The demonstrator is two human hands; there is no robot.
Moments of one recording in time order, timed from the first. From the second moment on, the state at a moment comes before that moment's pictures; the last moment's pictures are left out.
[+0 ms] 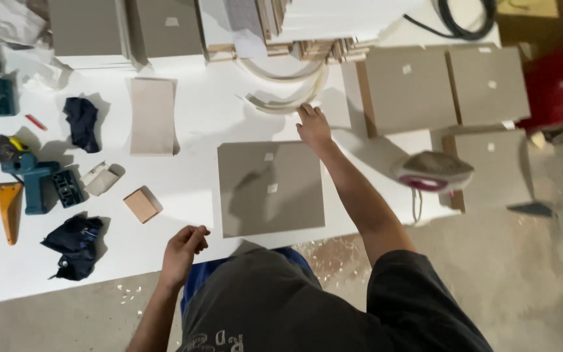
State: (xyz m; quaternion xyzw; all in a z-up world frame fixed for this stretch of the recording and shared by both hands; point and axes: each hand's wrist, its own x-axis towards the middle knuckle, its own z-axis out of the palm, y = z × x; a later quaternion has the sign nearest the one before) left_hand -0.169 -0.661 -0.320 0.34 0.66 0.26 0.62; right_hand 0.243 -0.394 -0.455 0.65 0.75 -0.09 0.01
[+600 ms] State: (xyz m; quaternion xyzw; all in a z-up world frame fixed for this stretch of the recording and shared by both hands) left_hand -0.095 -0.692 -0.297 0.31 0.77 0.22 0.52; right_hand 0.216 -0.387 -0.386 0.39 0.91 -0.11 -0.13
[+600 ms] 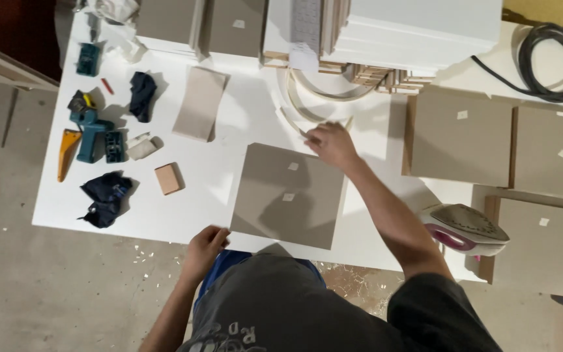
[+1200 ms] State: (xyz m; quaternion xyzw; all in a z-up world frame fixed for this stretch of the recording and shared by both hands) left_hand -0.130 -0.668 -0.308 0.50 0.51 0.44 0.54; right_hand 0.036 -0.640 -0.286 0.53 0.53 -0.50 -0.43
